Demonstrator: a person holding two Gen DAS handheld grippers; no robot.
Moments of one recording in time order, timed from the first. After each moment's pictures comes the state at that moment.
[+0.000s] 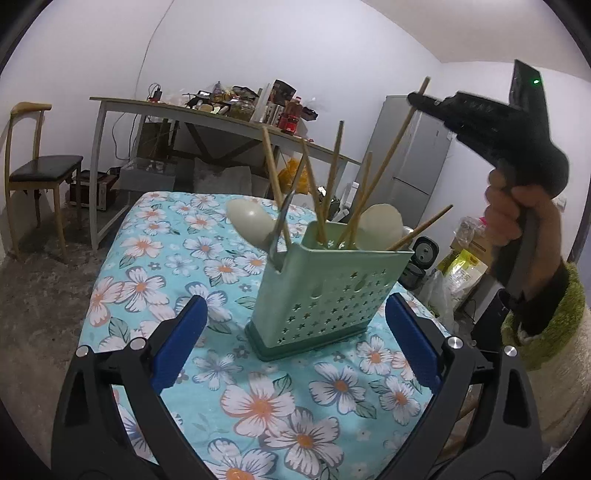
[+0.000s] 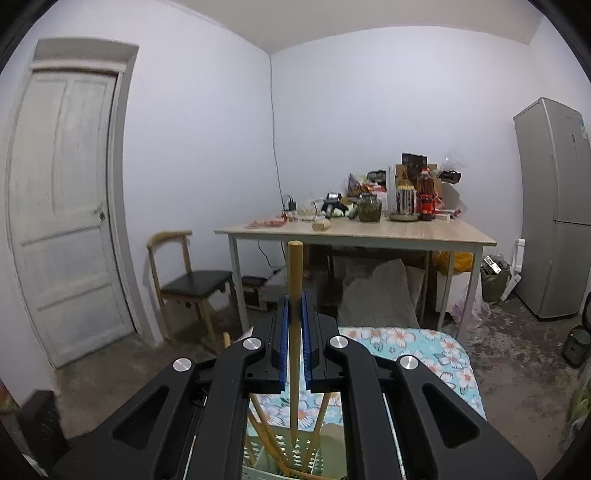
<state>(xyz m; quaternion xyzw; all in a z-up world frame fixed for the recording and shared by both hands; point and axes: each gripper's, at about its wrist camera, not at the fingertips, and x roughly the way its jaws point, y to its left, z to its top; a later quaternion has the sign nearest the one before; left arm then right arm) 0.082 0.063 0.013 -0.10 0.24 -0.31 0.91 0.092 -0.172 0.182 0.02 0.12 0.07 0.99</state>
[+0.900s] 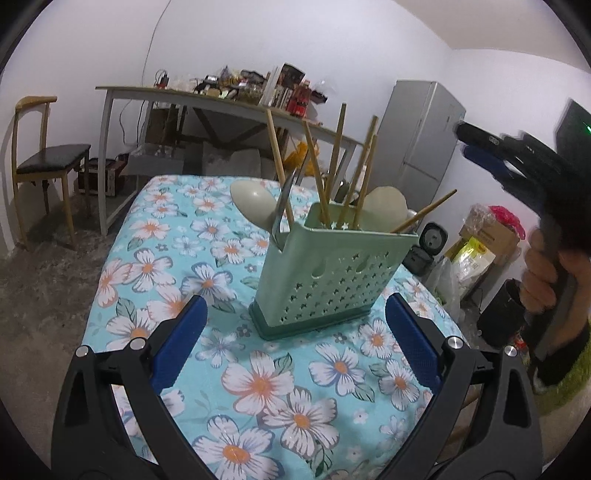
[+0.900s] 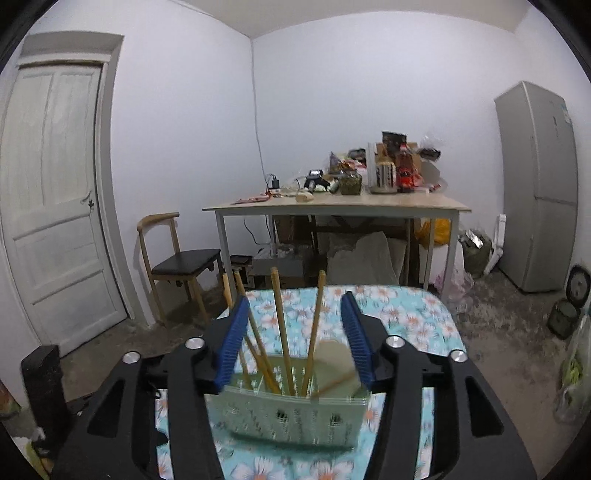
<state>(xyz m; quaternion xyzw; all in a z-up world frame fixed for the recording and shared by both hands) 0.074 0.056 0.017 -0.08 0.28 -0.29 0.91 0.023 -0.181 0.154 0.05 0.16 0.04 0.99</state>
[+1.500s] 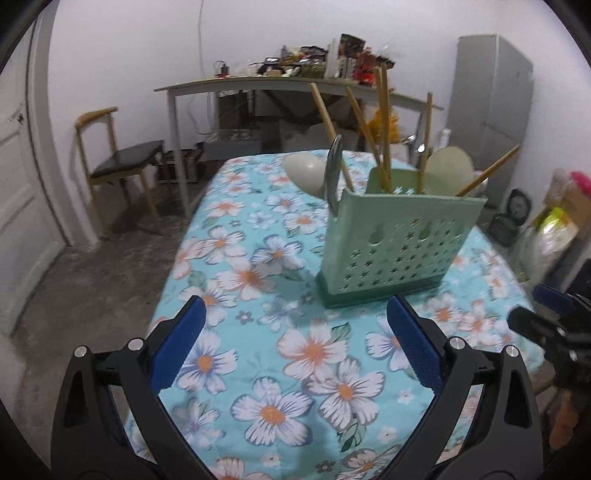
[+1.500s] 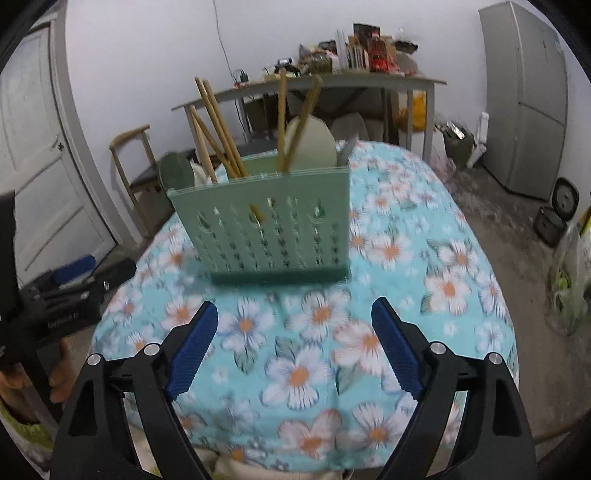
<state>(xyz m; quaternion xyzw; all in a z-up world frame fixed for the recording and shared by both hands) 0.052 0.027 0.025 0.02 0.34 -0.11 0.94 -0.027 -0.186 0.040 0.08 0.36 0.00 0.93</state>
